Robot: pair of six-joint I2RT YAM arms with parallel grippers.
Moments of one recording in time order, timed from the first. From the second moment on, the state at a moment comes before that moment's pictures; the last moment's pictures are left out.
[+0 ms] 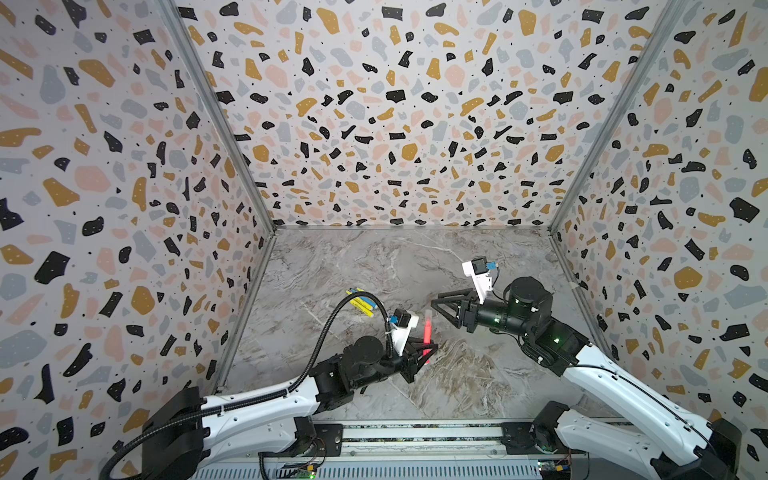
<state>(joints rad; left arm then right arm) -1.09 0.99 0.46 0.35 0.07 -0.53 0.73 0.97 0.85 -0.07 -0.47 0.52</state>
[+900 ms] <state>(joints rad) -1.10 1.02 0.48 0.34 0.06 -0.52 0.80 1.06 0.89 -0.12 -0.45 0.48</state>
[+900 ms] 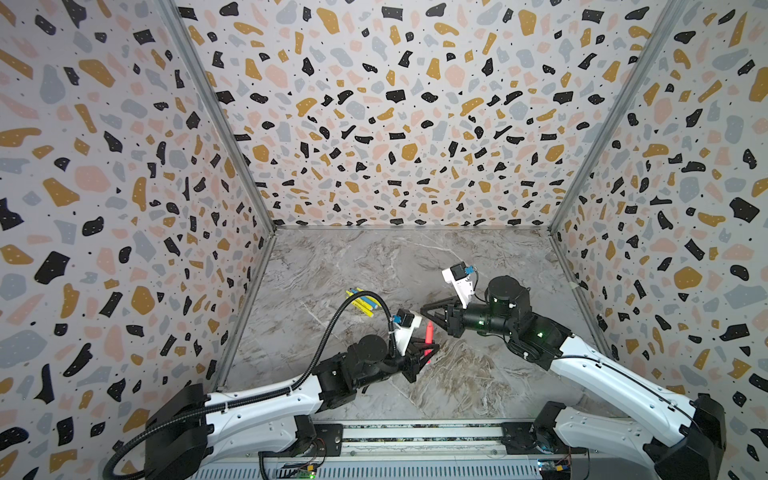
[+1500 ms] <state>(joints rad) -1.09 1.03 0.51 0.16 0.05 -0.51 0.87 1.03 0.73 0.02 -0.33 0.51</state>
